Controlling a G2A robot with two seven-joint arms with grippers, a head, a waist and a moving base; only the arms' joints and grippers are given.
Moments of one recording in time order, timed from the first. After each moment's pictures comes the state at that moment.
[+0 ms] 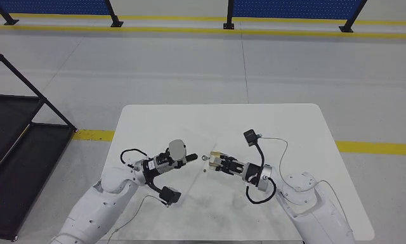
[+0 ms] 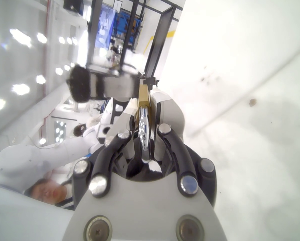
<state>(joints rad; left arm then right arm) 1.51 -0.96 -1.24 -1.60 2.37 0.32 0.92 -1.39 -1.16 1.06 -1.79 0.06 -0.06 0.73</state>
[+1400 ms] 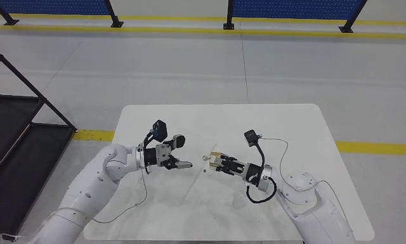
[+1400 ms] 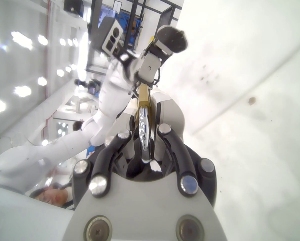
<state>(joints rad) 1.29 -0.93 -1.17 -1.40 0.69 -1.01 -0.24 -1.39 -1.16 1.07 -1.79 0.07 -0.06 0.73</state>
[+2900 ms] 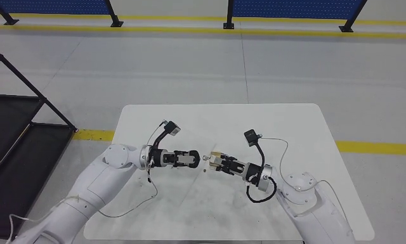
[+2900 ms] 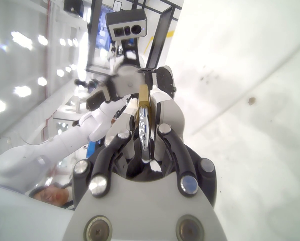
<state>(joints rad) 1.16 -0.92 -0.98 -1.34 -0.67 -0.63 -1.19 -1.39 -1.16 1.07 -1.79 0.07 -0.06 0.73</state>
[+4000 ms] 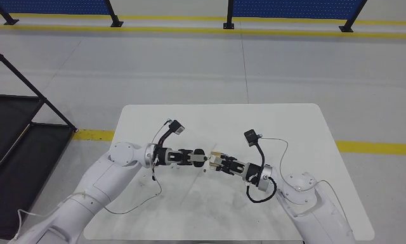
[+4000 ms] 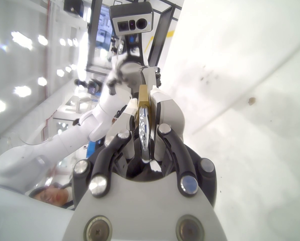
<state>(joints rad) 1.12 -0.96 -0.94 -1.30 -0.66 -0.62 -1.20 -1.39 -1.16 1.07 -1.79 0.07 -0.06 0.73</state>
